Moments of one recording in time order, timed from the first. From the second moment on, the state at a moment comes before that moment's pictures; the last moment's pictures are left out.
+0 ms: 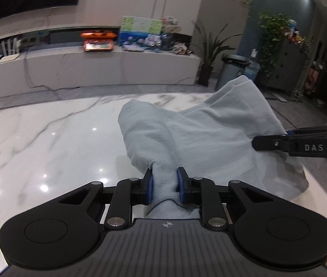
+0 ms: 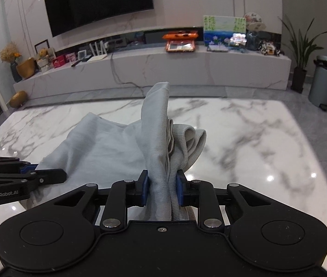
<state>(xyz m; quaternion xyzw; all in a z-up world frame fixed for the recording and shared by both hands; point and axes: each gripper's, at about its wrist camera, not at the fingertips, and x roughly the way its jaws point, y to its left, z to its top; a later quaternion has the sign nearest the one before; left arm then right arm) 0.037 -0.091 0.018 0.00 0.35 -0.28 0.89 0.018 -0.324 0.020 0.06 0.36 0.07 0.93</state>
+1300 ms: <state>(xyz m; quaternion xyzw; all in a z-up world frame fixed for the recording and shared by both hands) -0.010 -0.267 -0.021 0.07 0.33 -0.35 0.87 -0.021 -0.526 -0.021 0.10 0.32 0.01 0.94</state>
